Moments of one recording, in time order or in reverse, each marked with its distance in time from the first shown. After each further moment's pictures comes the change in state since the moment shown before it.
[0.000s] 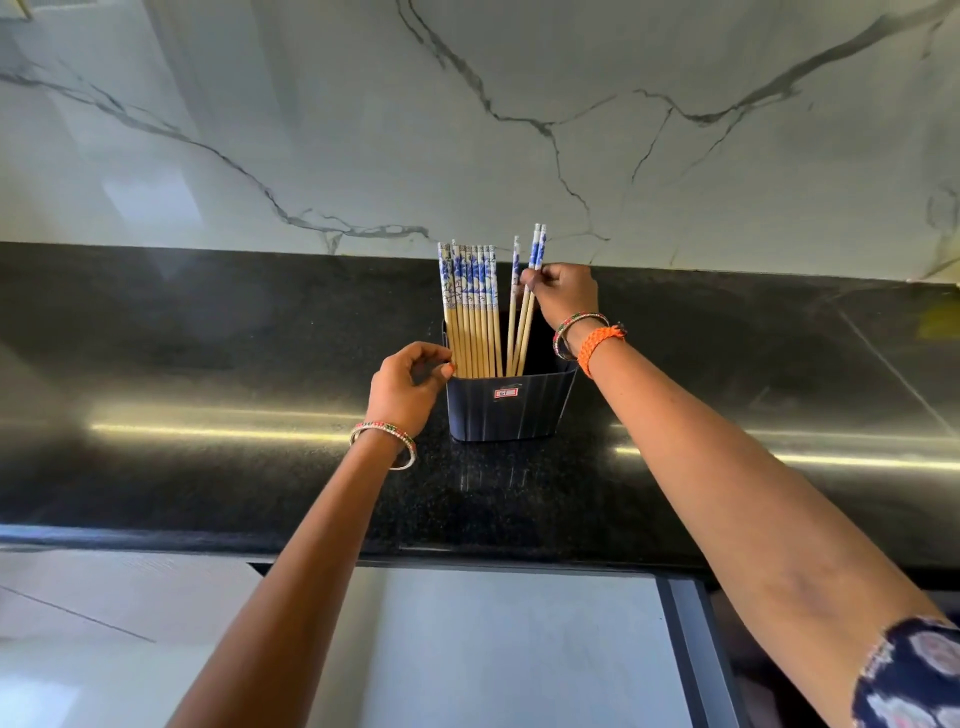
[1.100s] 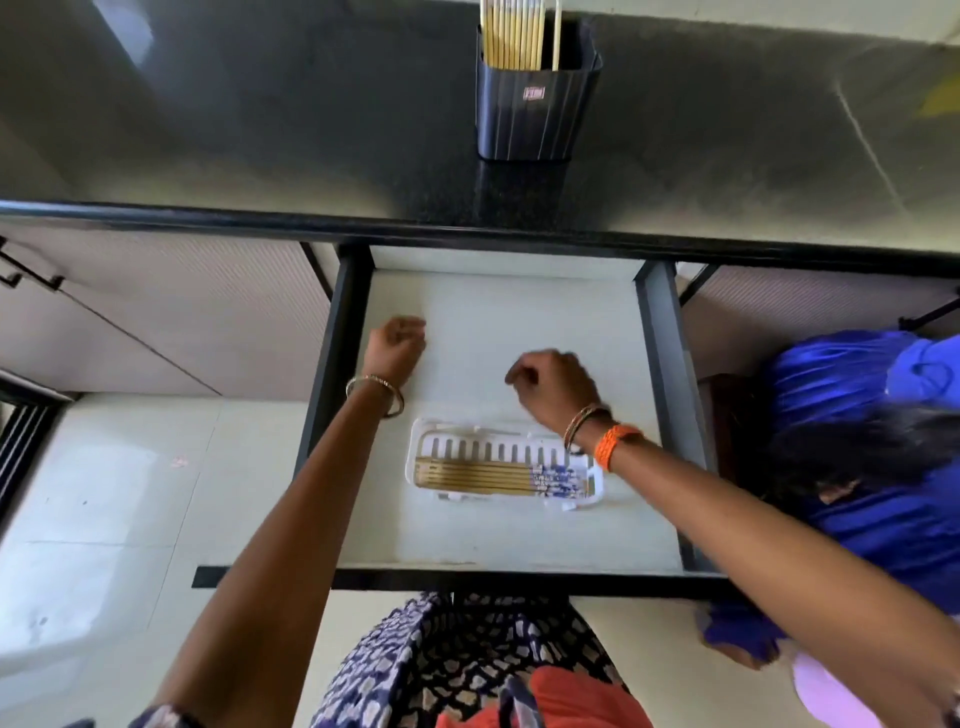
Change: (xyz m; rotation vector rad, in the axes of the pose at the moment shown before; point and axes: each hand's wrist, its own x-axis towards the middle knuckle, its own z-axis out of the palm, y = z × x) left_hand -0.284 -0.109 -0.056 -0.063 -0.083 -0.507; right_hand -0.450 0.062 -0.029 -0.473 -0.439 0.068
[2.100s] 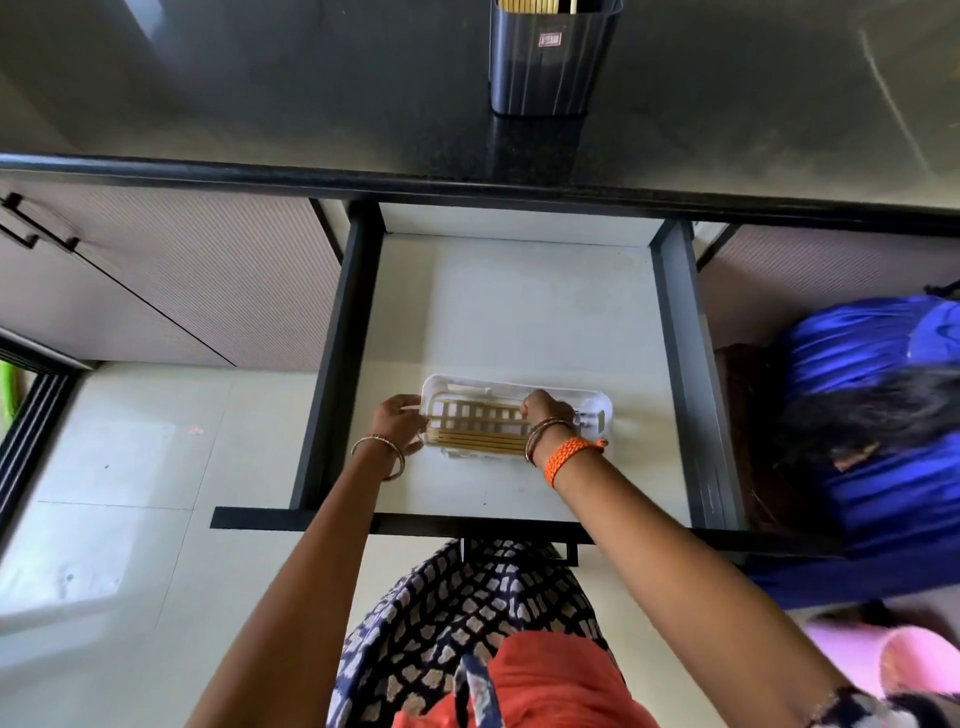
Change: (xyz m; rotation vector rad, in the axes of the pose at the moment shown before) left_hand -0.060 -0.114 0.001 -0.078 -0.085 -0.434; right_hand -0.032 0.009 0.083 0.794 0.022 0.989
